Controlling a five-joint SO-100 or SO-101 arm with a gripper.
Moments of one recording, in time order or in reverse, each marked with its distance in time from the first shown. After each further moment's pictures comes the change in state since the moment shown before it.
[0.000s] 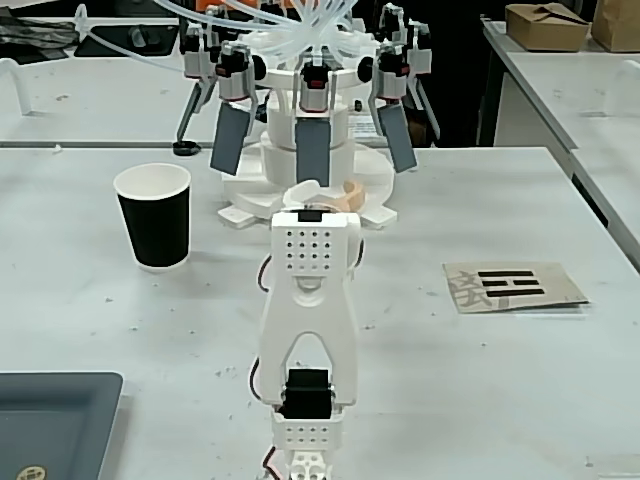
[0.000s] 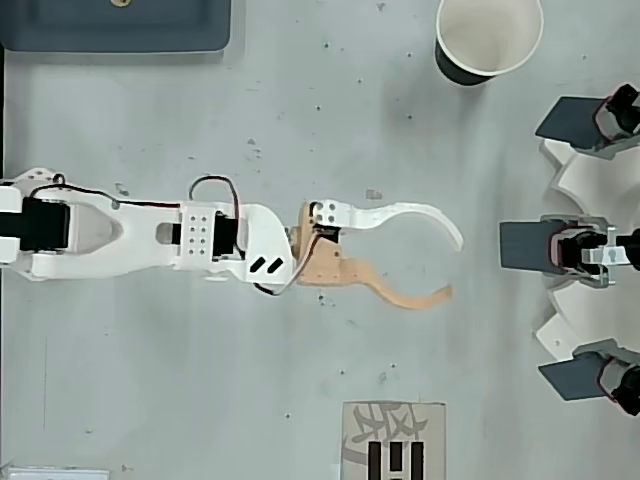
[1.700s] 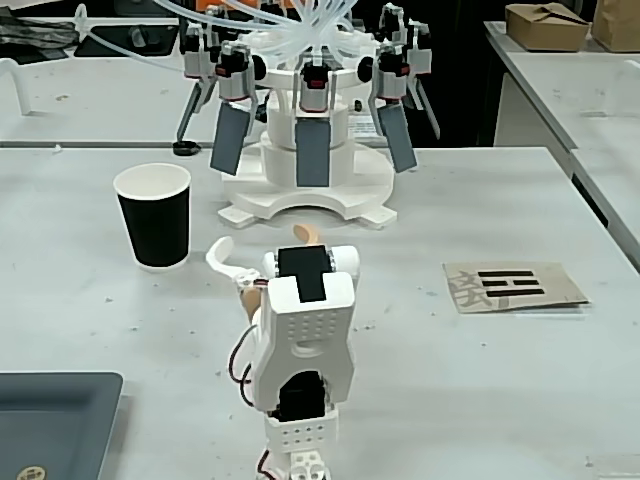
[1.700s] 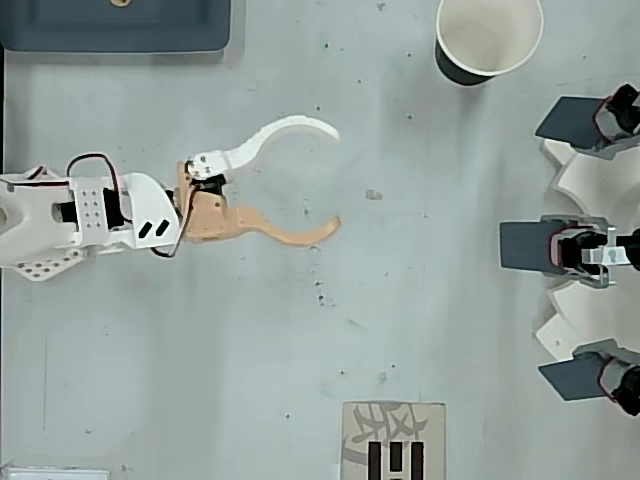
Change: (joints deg) arm -11.9 30.0 47.9 -20.1 -1.1
